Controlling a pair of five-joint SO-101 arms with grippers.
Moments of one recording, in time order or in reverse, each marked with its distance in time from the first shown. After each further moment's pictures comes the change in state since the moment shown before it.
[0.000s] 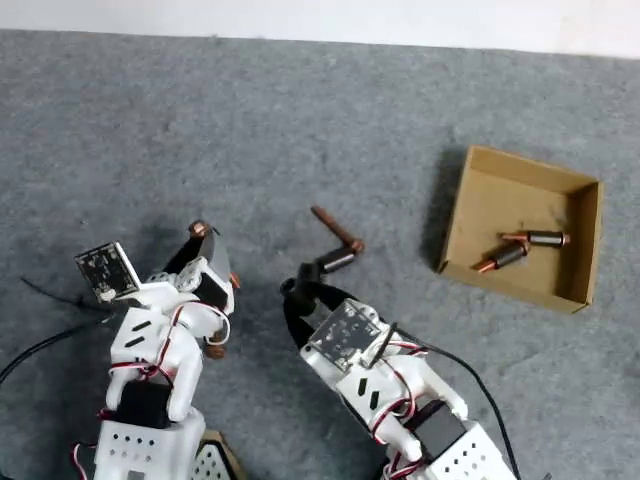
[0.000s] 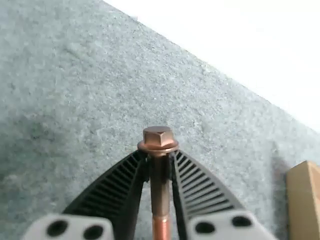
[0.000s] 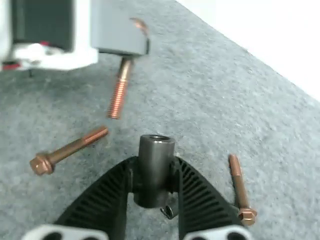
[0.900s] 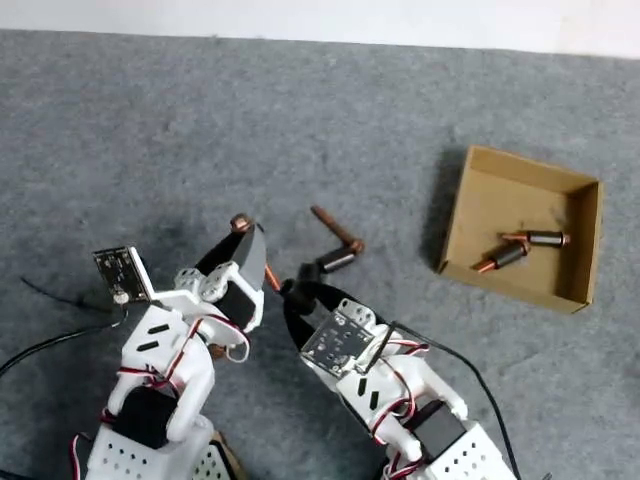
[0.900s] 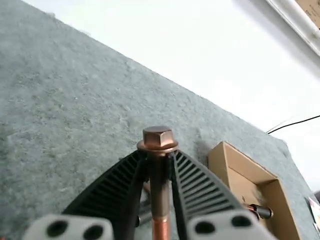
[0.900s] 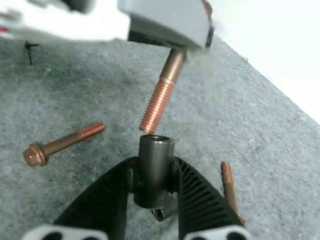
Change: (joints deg) left arm 14.7 -2.0 -7.6 2.0 2.9; right arm -0.2 0.0 0.0 -0.9 4.9
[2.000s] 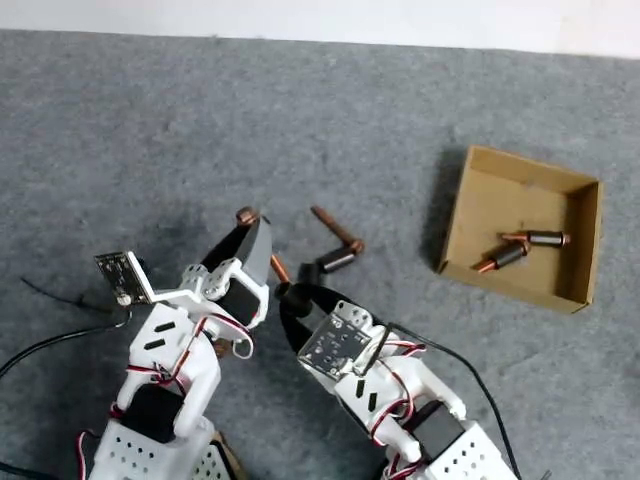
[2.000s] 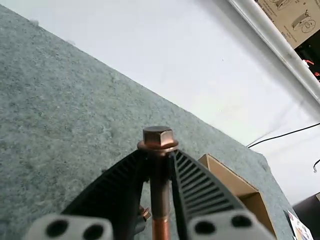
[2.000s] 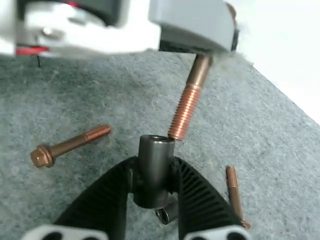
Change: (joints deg) left arm 0.5 0.0 3.9 -8.1 3.3; right arm -1.1 0.4 0.0 -0.4 0.0
